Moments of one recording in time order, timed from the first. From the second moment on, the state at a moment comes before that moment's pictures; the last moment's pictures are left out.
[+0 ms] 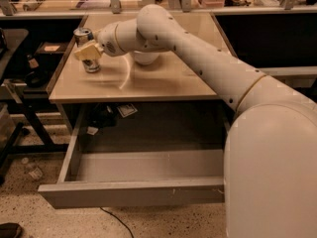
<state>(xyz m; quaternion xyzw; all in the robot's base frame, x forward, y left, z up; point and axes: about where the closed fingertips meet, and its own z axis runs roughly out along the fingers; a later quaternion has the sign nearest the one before) 0.746 0.210 0.895 -0.50 0.64 0.31 0.50</state>
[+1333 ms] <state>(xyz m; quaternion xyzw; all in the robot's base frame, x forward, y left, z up) 0.731 0.200 0.904 -0.49 0.65 0.29 0.50</state>
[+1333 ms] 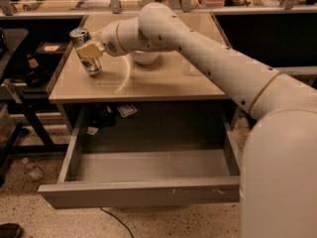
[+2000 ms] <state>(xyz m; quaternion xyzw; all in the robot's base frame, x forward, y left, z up) 0.661 0.166 0.939 -0.46 0.68 0.24 0.52</state>
